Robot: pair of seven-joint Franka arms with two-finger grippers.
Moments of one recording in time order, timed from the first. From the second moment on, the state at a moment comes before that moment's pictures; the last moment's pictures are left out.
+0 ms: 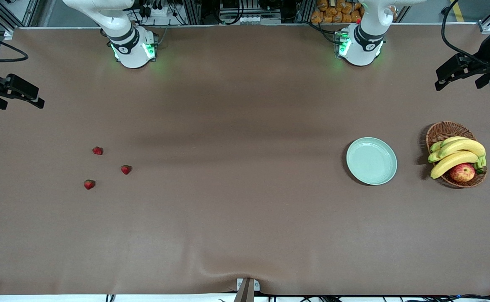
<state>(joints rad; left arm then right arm) -0.02 -0.11 -0.05 -1.58 0.01 1.47 -0.12 -0.02 0.01 0.00 -1.46 0.06 1.45 0.00</state>
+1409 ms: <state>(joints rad) -0.03 -0.06 -0.05 -1.58 0.01 1.53 -0.12 -0.02 0.01 0.00 -1.46 0.06 1.45 0.00</state>
